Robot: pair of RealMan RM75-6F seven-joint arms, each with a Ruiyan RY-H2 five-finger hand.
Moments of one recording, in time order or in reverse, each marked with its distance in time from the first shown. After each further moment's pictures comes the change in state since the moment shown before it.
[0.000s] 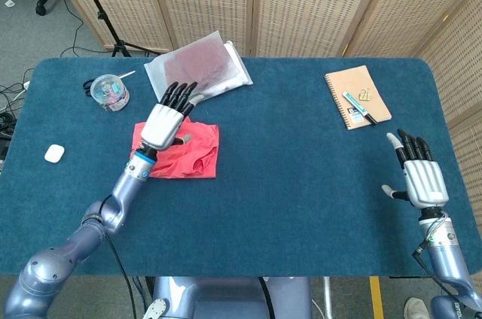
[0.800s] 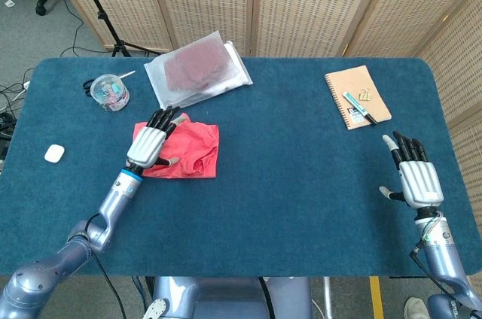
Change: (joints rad) left arm 0.122 -0.007 0.052 -0.049 0.014 -0.071 -0.166; right arm 0.009 -0.016 -0.005 0.014 0.010 -0.021 -0.022
